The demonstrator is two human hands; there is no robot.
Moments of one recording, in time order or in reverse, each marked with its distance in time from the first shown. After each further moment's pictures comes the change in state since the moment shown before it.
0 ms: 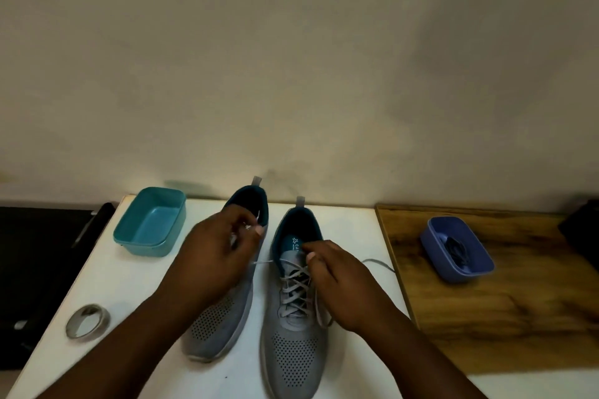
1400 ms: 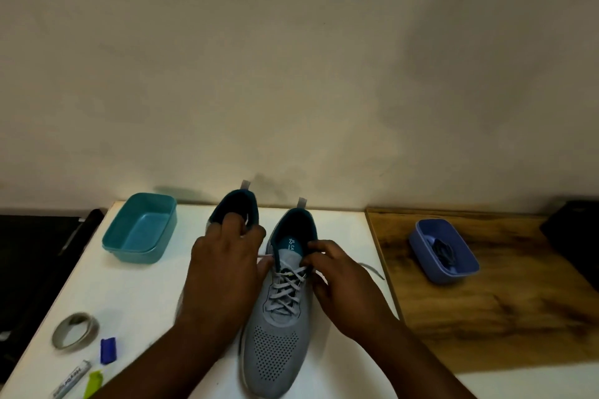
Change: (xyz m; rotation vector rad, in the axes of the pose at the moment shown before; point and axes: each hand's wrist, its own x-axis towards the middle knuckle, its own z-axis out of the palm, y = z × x) left_hand -0.009 0.006 0.035 0.717 0.053 0.171; right_hand -0.003 0.034 0.008 -0.071 0.135 -0.176
